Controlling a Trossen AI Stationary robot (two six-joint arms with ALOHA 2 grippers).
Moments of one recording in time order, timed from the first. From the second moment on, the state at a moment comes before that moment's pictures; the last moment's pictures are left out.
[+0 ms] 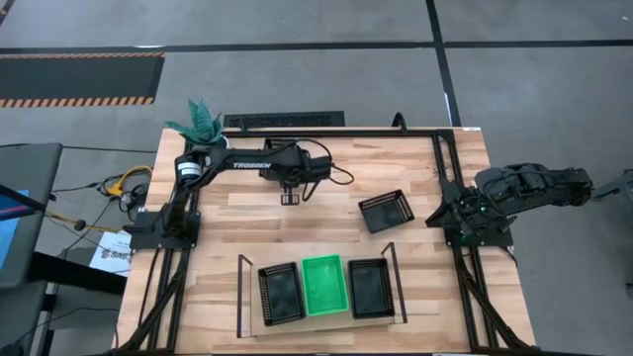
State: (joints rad) left arm 0.26 2.06 1.65 -1.19 -0.40 0.19; right arm 0.18 0.40 0.75 -0.88 -0.13 0.41
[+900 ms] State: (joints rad) left arm -0.53 2.05 2.28 -1.55 -0.34 -0.95; right arm 0.18 0.40 0.75 -0.88 -0.13 0.45
